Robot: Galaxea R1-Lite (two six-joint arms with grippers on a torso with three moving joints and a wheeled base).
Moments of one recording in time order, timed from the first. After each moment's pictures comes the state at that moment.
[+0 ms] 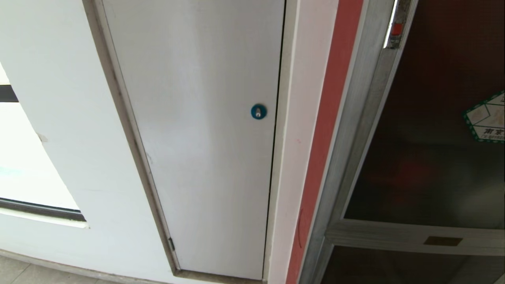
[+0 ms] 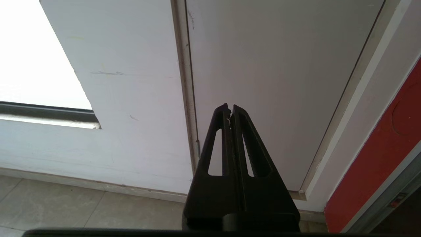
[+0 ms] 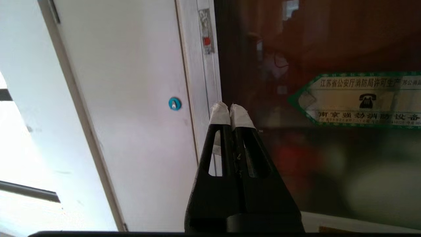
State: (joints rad) left arm 0.01 0.00 0.00 -0.01 0.00 0.00; right arm -0.06 0.38 -1.14 0.44 0.17 0.20
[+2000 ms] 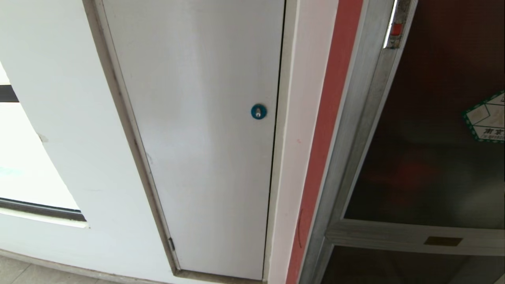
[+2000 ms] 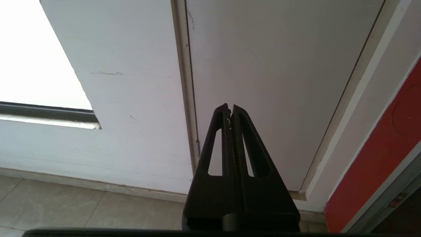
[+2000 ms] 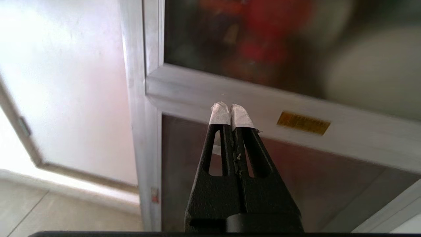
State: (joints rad) left arm 0.01 0.00 0.00 -0.01 0.00 0.00; right arm -0.01 0.00 0.00 0.01 0.03 -0.13
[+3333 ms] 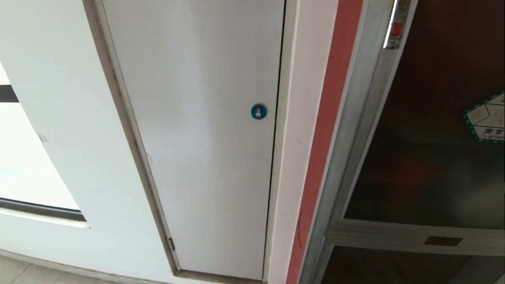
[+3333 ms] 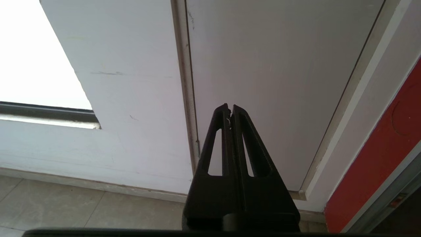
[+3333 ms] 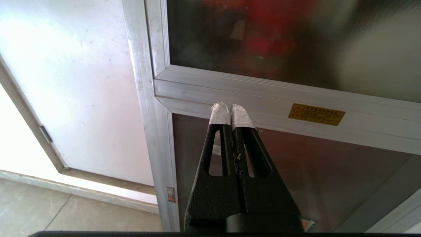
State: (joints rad) left arm 0.01 0.00 0.00 -0.01 0.00 0.00; right arm -0.01 0.00 0.00 0.01 0.03 -0.04
